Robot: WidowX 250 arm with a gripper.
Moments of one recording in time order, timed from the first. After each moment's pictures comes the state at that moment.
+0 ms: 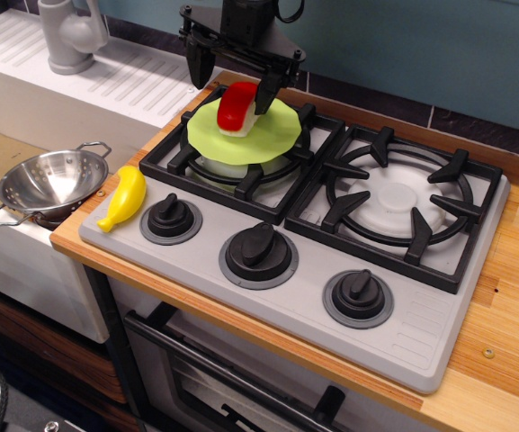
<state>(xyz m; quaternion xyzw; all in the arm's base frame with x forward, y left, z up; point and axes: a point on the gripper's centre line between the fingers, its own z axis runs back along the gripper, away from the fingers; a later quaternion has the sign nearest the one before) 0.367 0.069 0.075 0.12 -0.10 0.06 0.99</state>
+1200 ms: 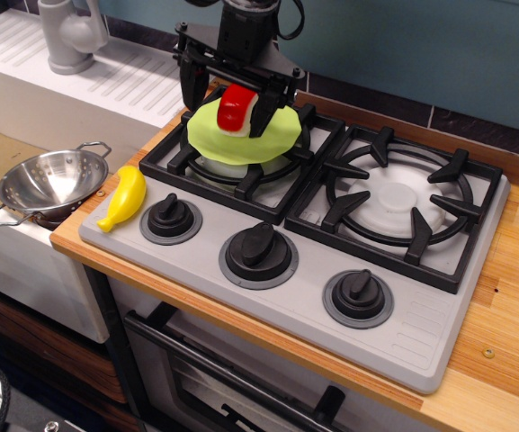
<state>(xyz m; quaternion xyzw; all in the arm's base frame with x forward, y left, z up) 0.342 0.058 0.070 0.12 -0.04 0.07 0.99</state>
